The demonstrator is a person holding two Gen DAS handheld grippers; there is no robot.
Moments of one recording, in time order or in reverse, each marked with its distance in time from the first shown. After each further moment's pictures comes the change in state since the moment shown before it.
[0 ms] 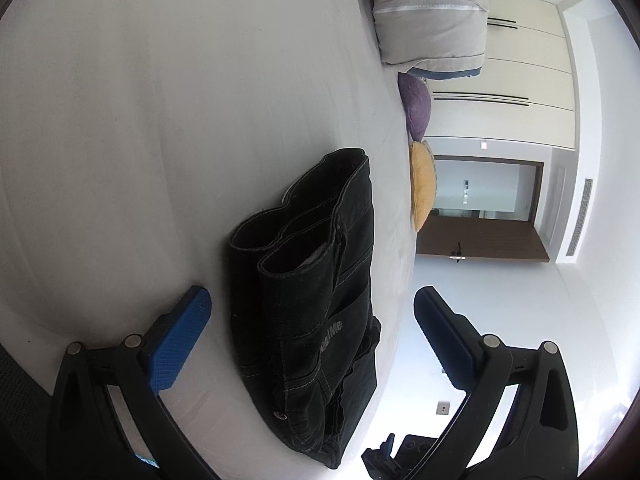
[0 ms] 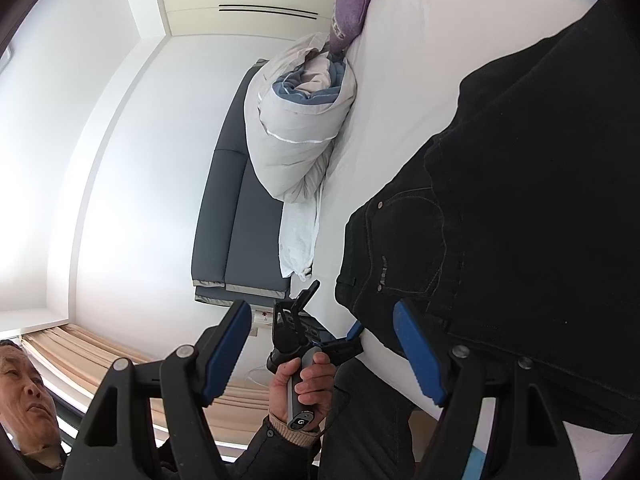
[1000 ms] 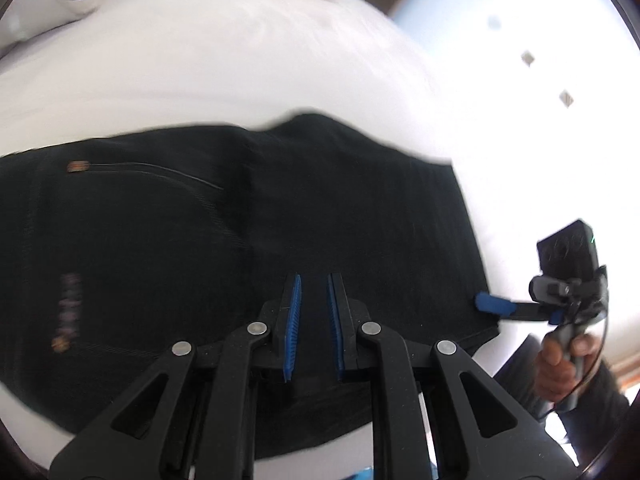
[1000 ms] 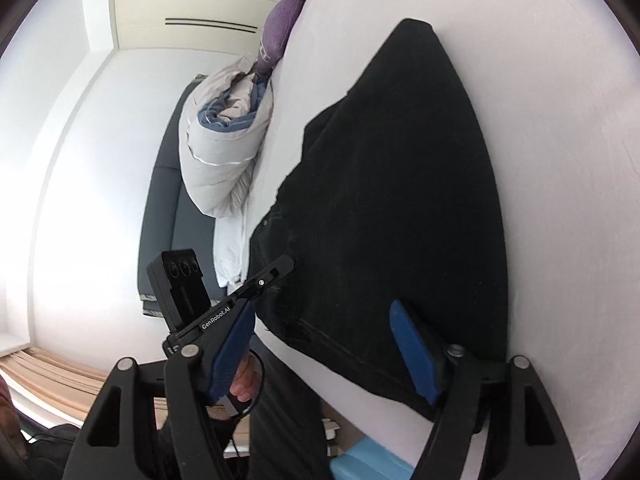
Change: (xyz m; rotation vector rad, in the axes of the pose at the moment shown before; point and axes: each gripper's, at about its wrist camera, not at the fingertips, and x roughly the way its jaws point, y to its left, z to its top) left arm 0.148 -0.165 -0.182 1.053 0.408 0.354; right arm -0.109 -0.064 0.001 0.036 -0.061 -0.205
